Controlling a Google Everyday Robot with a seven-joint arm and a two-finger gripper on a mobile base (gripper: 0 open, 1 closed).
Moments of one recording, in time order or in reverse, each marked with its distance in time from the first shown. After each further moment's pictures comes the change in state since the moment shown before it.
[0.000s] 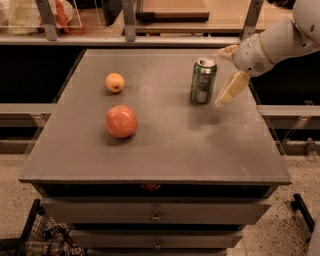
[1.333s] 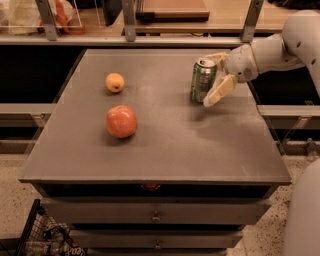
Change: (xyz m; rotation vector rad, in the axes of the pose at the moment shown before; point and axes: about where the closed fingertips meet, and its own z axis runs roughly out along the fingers) arm -0.016 -0.004 0.035 -0.115 -0.285 0.070
